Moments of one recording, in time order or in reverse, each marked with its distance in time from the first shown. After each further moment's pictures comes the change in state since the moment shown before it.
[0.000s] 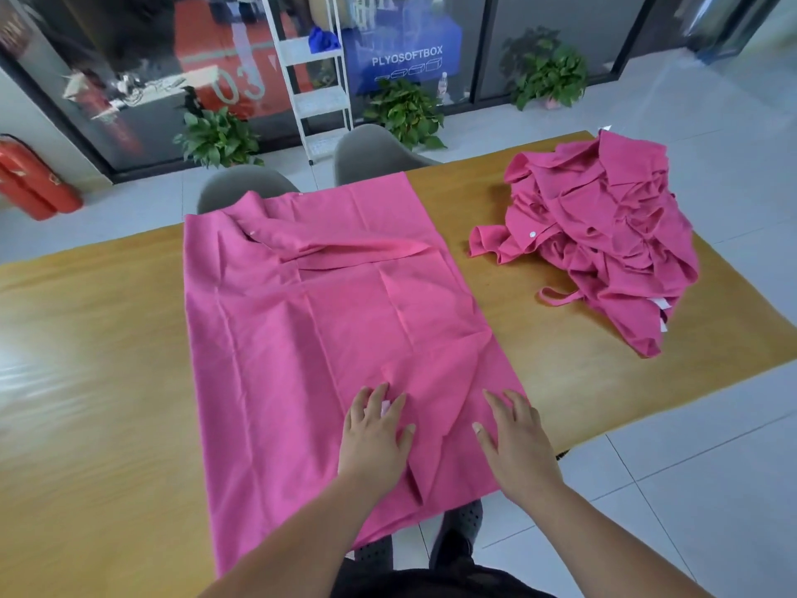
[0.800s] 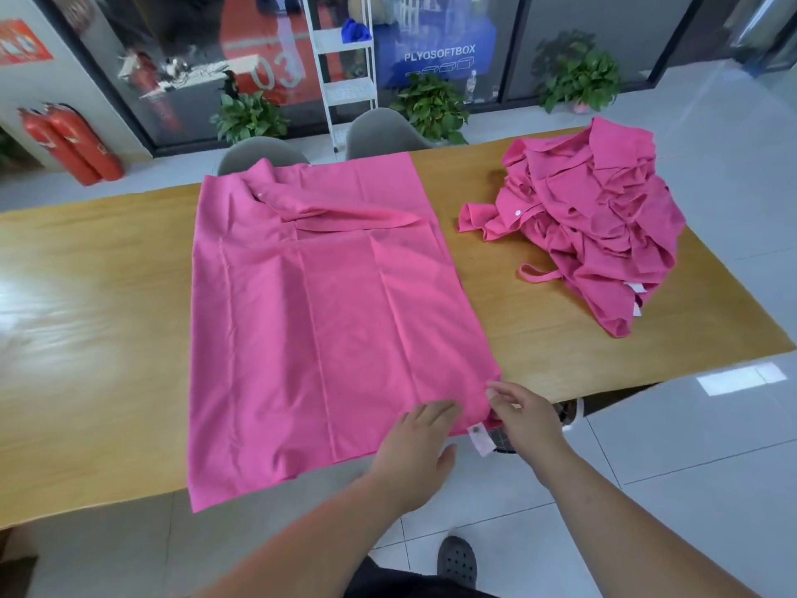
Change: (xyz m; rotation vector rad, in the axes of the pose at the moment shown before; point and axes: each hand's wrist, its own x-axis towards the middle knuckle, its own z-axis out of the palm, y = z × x) left_hand -0.080 0.118 0.053 -0.159 -0.005 0.318; right_hand -0.036 0.076 -0.041 0.709 -0.095 0.220
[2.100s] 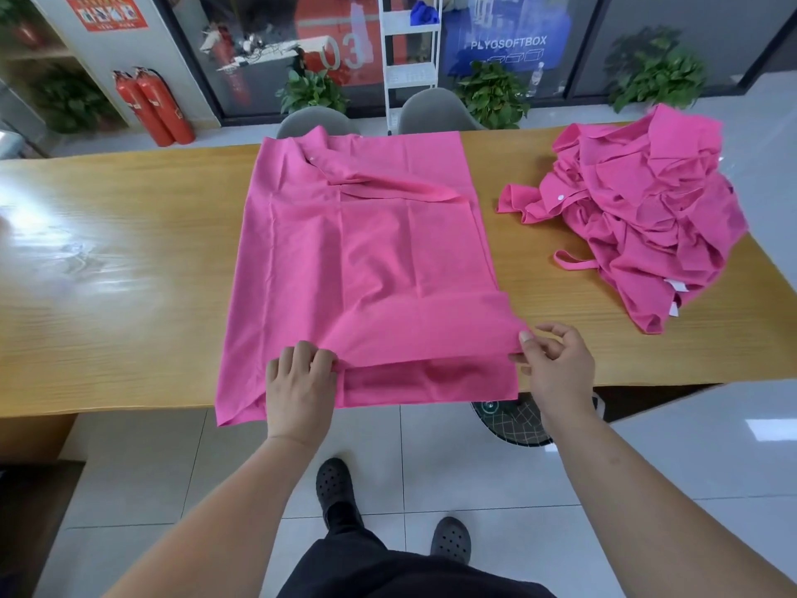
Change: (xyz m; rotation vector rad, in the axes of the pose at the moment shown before) left_hand -0.100 -0.083 -0.042 0.503 0.740 -0.408; right_hand -0.002 -0.029 -0.014 0.390 0.162 -0.163
